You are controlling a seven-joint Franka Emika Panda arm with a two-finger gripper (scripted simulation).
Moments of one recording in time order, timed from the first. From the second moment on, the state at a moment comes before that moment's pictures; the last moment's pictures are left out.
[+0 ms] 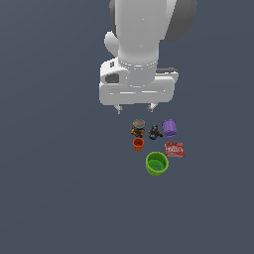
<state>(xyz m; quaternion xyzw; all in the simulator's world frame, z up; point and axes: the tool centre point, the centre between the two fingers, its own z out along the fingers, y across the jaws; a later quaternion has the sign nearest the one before) 0.007 0.026 0.322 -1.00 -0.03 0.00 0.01</state>
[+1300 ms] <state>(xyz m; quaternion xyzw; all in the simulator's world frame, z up) -0.002 0.046 0.176 -0.99 0.15 0.00 0.00</state>
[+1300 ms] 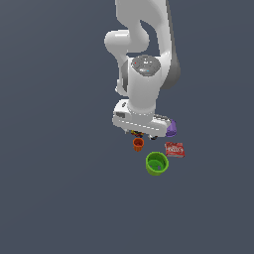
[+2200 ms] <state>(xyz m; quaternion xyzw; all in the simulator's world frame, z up) -0.034 0.057 0.090 -0.96 0.27 0.00 0.00</state>
